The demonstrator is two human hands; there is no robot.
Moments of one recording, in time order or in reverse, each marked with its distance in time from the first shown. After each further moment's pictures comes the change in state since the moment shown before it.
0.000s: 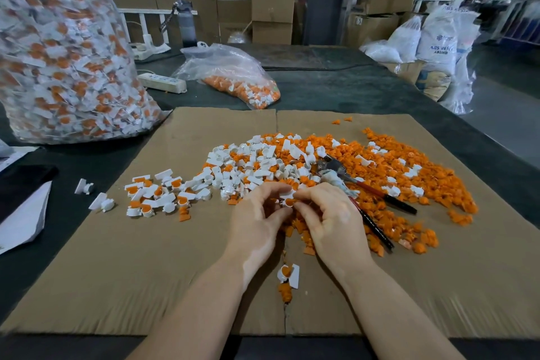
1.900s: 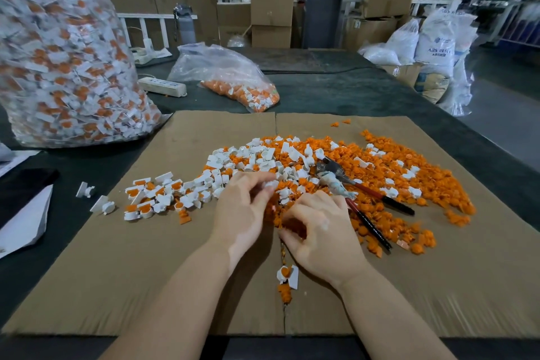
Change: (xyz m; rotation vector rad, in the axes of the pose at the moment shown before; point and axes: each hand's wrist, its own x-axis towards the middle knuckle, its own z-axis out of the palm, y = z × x) left_hand 0.015 0.005 -0.018 0.212 0.093 0.036; right_hand -0.005 -0.001 0.003 -0.254 -0.183 -0.126
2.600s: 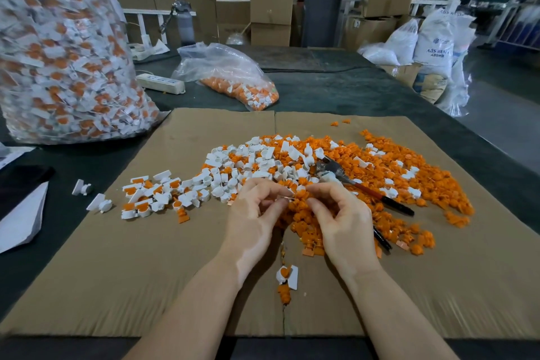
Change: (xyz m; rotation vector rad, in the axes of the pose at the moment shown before) left_hand -0.015 0.002 0.013 -0.327 -0.053 0.051; right_hand 0.001 0.007 -0.005 0.554 0.246 0.335
